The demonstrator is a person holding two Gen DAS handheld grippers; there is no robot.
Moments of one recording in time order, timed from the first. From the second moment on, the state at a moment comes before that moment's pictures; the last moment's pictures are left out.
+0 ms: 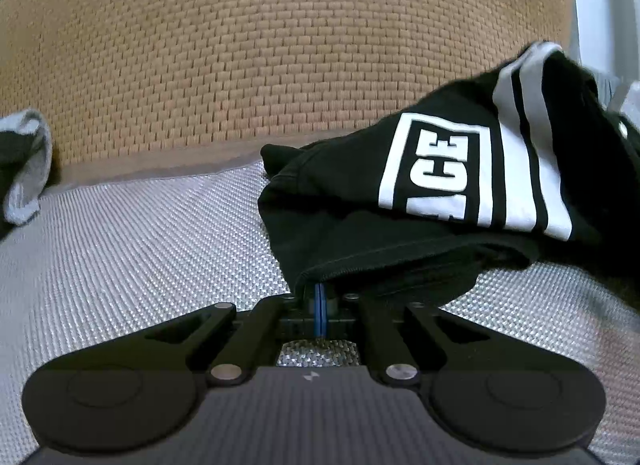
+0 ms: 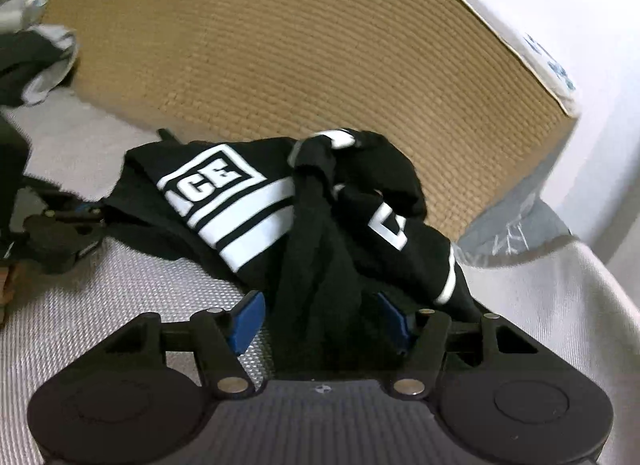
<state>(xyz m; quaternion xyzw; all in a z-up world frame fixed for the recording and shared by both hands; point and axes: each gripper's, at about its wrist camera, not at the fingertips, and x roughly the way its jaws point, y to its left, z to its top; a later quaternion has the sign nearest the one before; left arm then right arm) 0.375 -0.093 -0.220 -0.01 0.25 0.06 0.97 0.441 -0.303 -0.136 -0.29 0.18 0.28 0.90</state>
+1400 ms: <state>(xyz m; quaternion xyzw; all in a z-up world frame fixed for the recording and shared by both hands) 0.376 -0.092 -0.222 0.00 0.25 0.06 0.97 0.542 -0.362 -0.103 -0.24 0.15 0.18 0.94</state>
